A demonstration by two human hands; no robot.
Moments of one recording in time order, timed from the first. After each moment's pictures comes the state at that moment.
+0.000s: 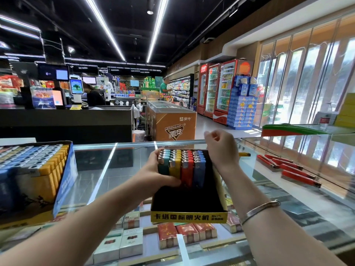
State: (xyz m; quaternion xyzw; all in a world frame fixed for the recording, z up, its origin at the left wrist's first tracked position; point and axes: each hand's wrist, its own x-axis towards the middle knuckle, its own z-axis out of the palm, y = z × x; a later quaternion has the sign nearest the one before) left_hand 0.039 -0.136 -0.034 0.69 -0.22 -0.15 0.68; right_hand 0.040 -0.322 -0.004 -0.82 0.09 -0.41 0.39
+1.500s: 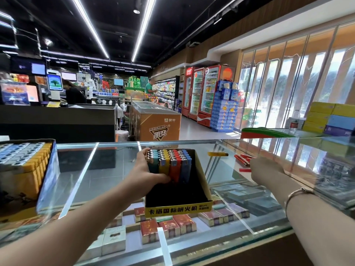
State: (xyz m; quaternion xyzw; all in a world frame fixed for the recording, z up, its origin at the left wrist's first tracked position) left_hand 0.025 -0.153 -0.033 0.69 -0.20 -0.11 0.68; right_hand -0.021 -0.469 -0.025 -0.94 0.29 -0.08 -0.14
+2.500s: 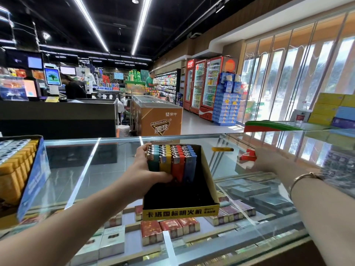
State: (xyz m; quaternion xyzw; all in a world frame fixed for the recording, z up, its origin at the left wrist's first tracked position) left_hand 0.040 -0.154 -0.039 0.67 -0.22 -0.14 0.70; right_hand 0.018 -0.502 -0.021 -0.96 0.28 -0.04 -0.03
